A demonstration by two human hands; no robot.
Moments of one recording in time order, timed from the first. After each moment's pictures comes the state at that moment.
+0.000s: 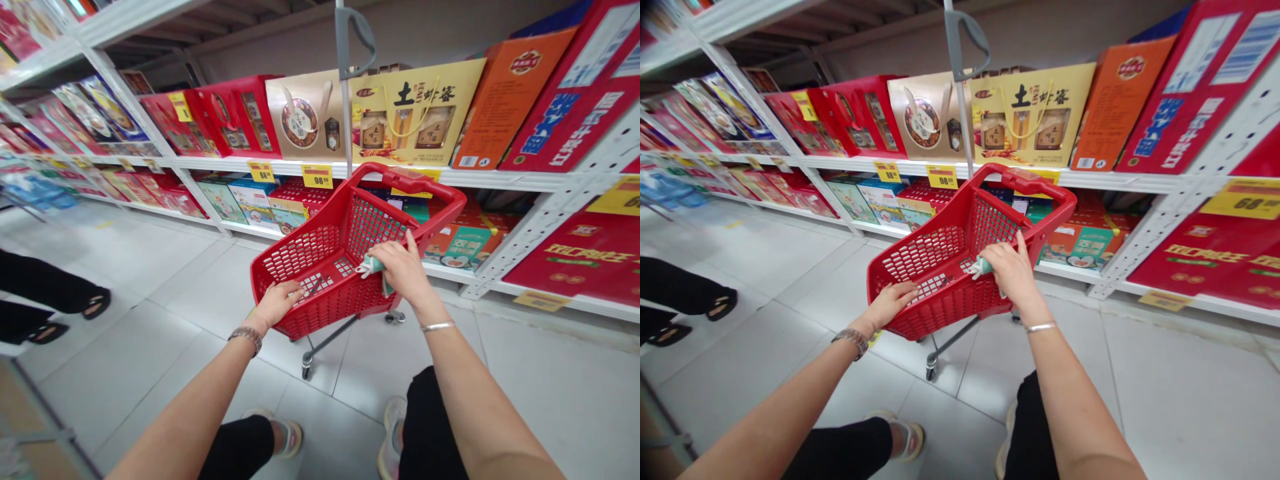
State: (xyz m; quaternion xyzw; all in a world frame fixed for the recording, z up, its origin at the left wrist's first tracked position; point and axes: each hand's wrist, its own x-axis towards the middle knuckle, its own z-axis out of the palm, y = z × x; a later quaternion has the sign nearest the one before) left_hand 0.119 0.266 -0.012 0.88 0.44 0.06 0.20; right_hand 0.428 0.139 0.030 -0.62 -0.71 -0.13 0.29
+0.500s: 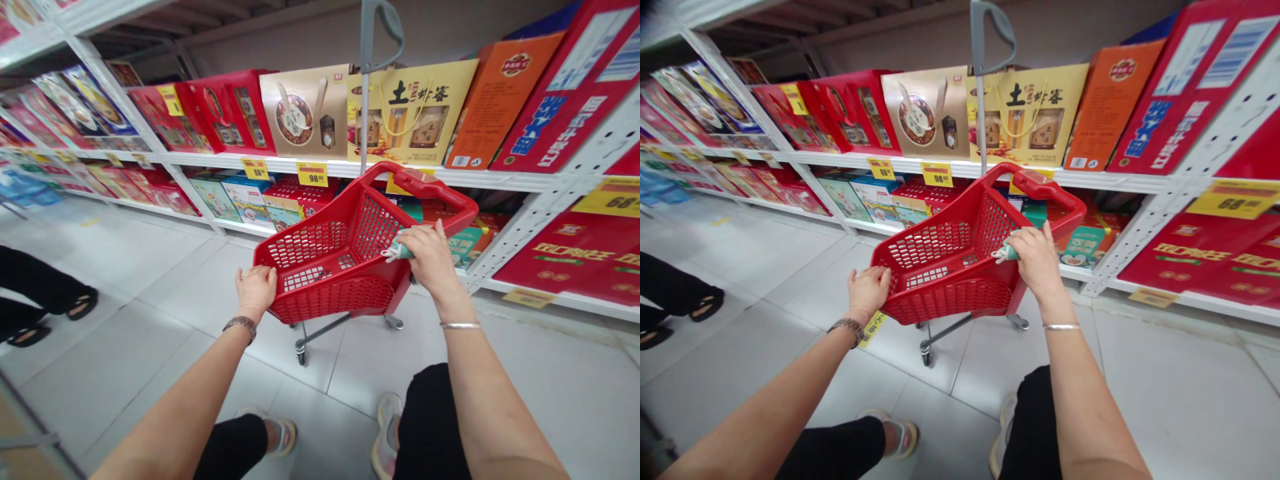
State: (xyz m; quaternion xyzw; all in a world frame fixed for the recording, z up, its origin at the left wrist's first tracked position) left_hand 0.123 0.276 -0.001 0.78 0.61 0.16 0.03; right_hand 0.485 0.118 0.037 -0.65 -0.65 -0.23 0.31
